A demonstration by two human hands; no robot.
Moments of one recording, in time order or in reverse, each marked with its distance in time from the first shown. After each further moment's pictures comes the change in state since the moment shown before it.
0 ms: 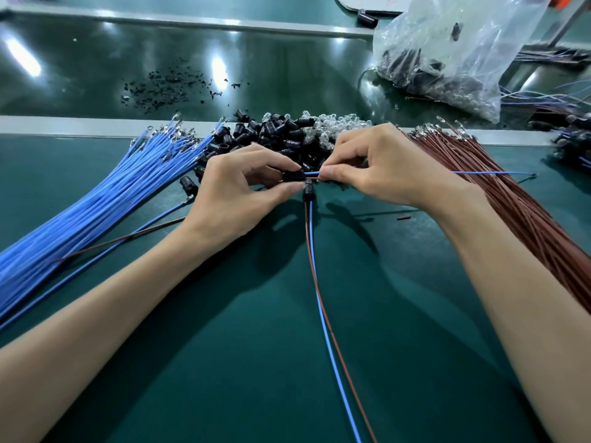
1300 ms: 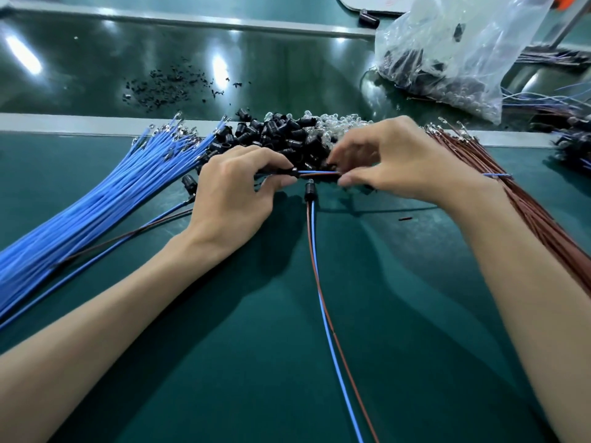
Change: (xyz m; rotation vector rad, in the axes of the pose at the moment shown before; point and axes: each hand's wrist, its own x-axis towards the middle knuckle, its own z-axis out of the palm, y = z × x) left_hand -0.001 -0.004 0.003 0.423 0.163 0.195; right_hand -0.001 0.007 -0.009 0.070 -0.017 0.114
